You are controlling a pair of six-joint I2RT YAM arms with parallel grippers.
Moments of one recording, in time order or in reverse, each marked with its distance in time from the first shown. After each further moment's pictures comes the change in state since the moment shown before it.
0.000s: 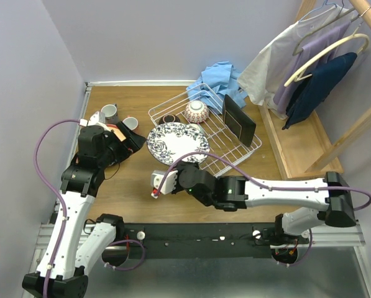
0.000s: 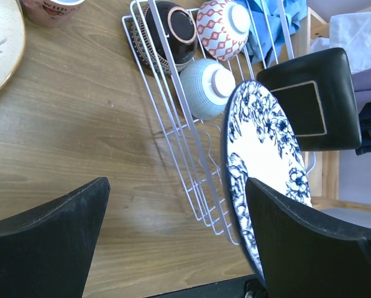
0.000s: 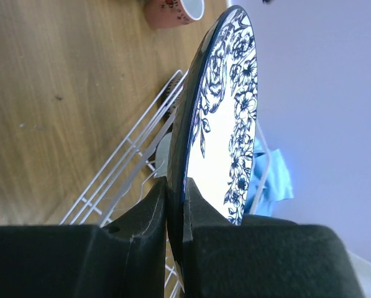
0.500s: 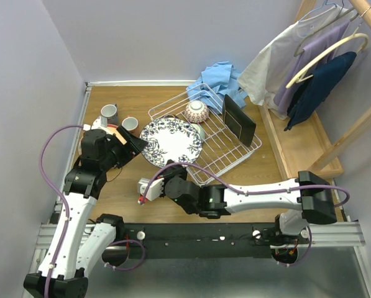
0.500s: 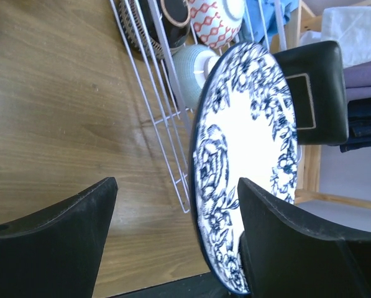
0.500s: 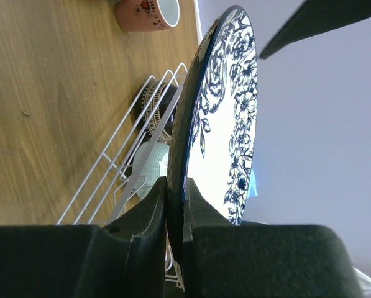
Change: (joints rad) left arm 0.000 -0.017 -0.057 0.040 0.050 -0.079; right arm 0.072 0.184 -0.016 0.292 0.197 -0.190
